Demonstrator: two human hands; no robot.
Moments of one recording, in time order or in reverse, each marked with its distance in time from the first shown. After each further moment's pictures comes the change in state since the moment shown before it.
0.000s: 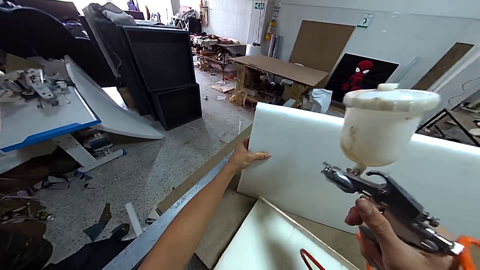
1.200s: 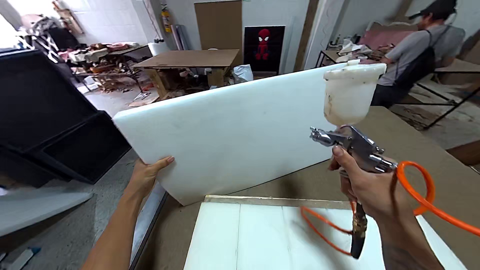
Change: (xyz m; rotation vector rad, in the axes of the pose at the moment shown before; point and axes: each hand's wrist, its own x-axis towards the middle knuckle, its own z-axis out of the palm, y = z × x) left_hand 0.037 -0.031 -0.011 0.153 0.037 0.039; right_hand -0.058 0.057 -0.172 -0.139 0.561 0.335
